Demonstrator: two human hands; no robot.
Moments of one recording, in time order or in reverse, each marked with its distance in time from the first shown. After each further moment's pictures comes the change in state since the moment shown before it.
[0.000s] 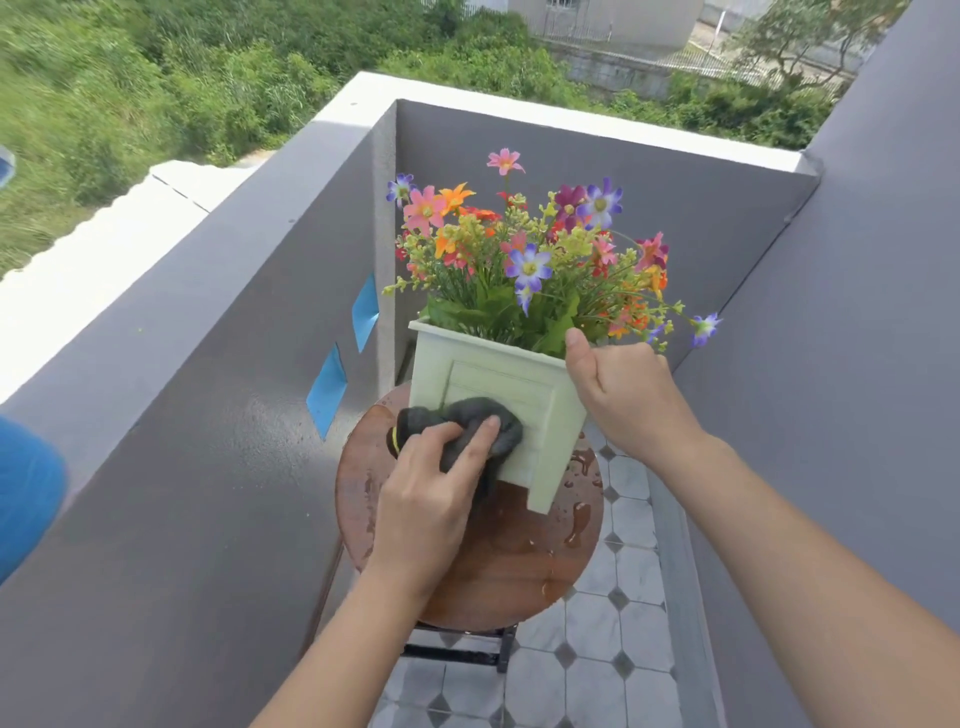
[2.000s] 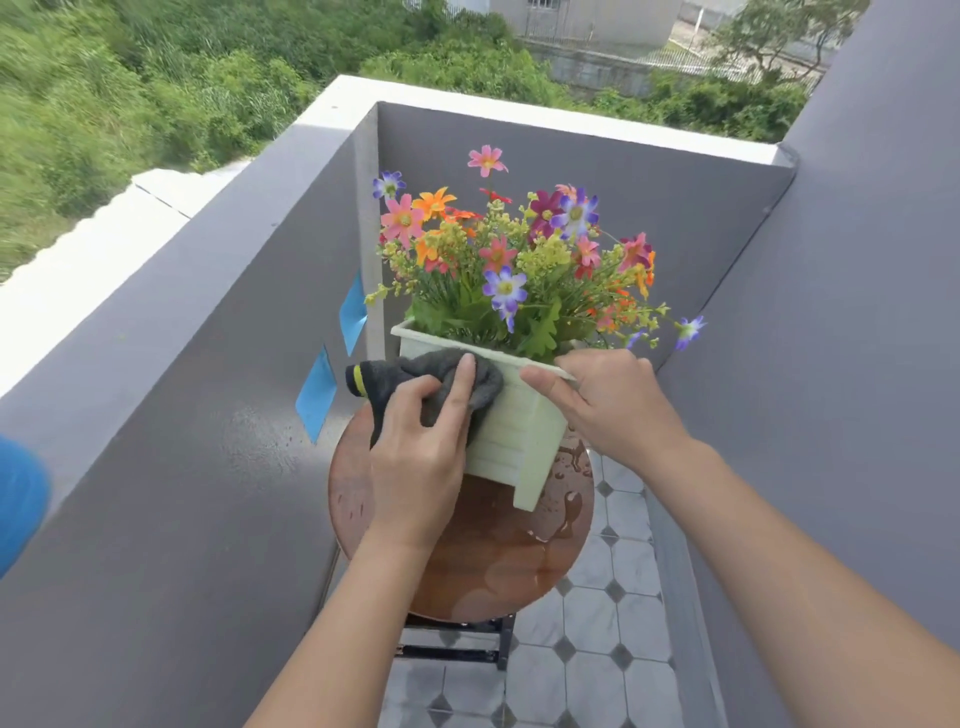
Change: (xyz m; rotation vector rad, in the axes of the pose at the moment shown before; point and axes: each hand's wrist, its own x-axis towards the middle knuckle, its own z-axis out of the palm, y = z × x) left_hand 0.038 0.019 -0.017 0.092 0.132 -0.140; right_hand -0.022 0.006 -0.010 -0.038 0.020 -0.139
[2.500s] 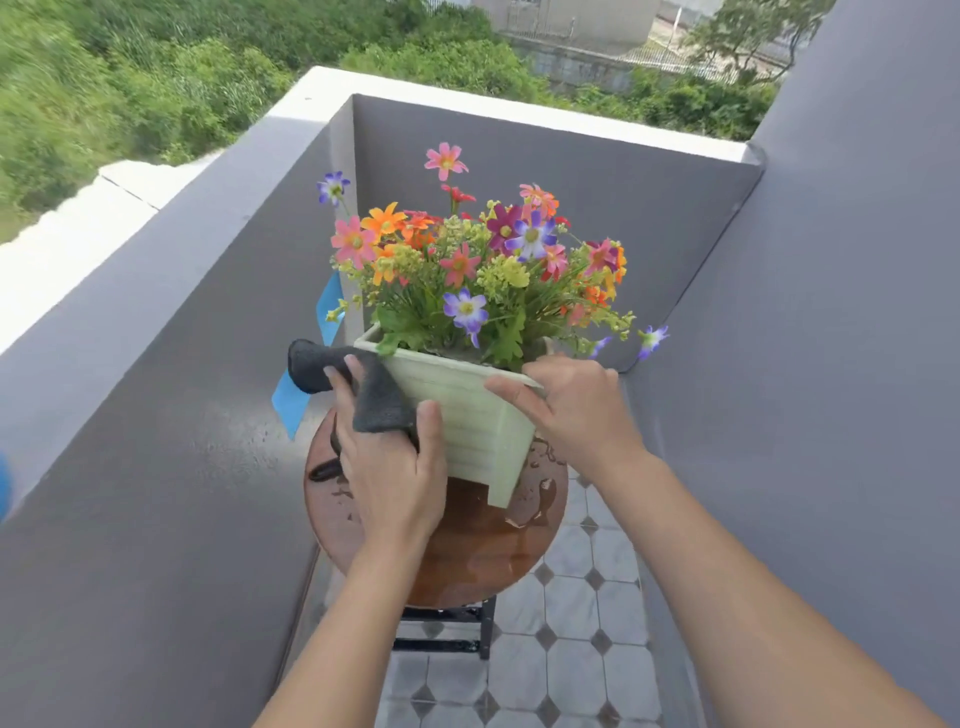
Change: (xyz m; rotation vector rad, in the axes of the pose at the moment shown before) left_hand 0.000 0.022 -0.001 -0.425 -0.286 -0.618; right_hand -0.004 0.004 0.014 0.028 0.172 -0.026
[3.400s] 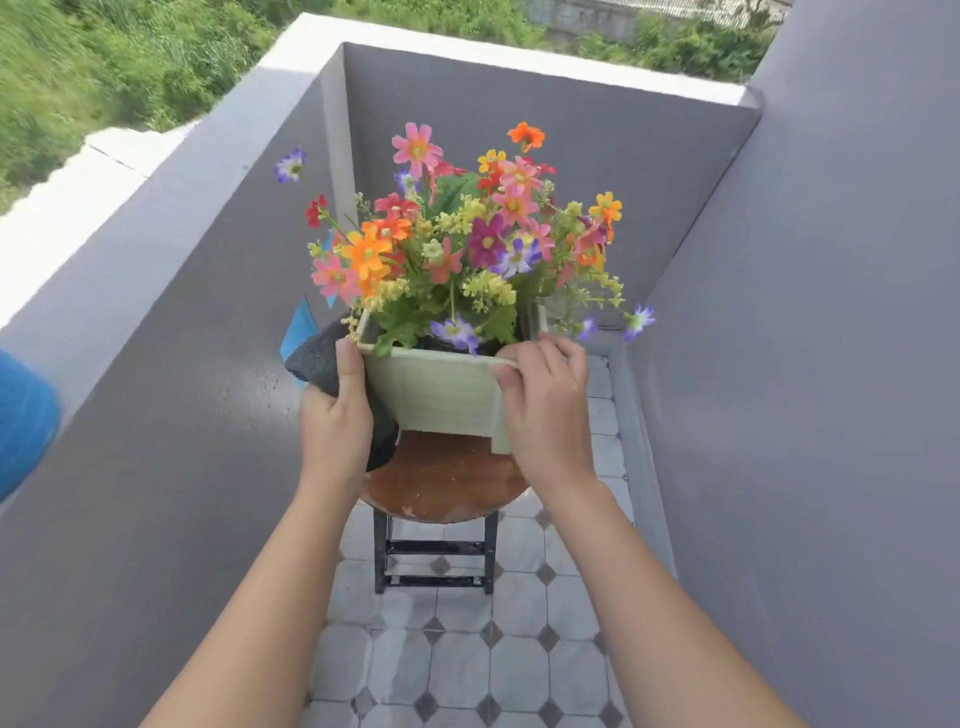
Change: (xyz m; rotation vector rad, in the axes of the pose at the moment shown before) left_hand 0.020 -0.007 -0.013 -0.418 0.031 -0.382; right_hand -0.036 0.005 0.050 0.161 0.291 0.142
